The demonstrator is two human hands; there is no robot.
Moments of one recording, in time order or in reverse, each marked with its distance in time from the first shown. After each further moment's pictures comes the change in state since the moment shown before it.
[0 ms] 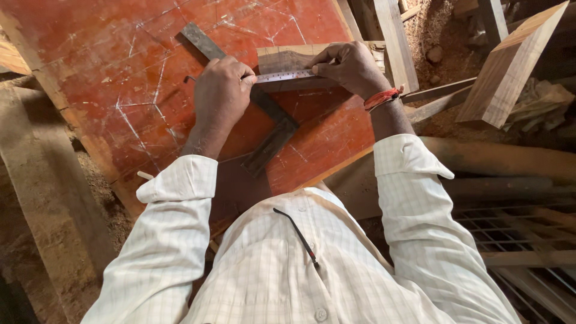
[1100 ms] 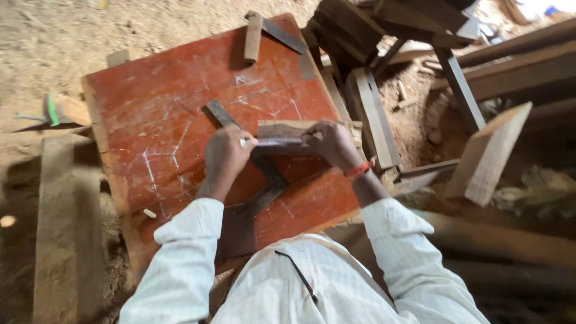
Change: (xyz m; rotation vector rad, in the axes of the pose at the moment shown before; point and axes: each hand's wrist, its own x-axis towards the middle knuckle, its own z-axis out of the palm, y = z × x) left_hand 0.006 0.031 0.006 0.043 0.073 -0.216; right_hand 0.000 0.022 -0.002 -0.123 0.139 -0.223
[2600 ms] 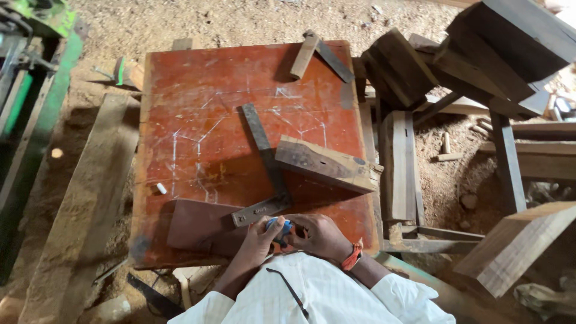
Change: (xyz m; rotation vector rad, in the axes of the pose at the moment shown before) left_hand -0.173 0.059 0.089 -1.006 -0.171 -0.754; right_hand -0.095 -0.049 -0.013 0.280 -0.554 -0.199
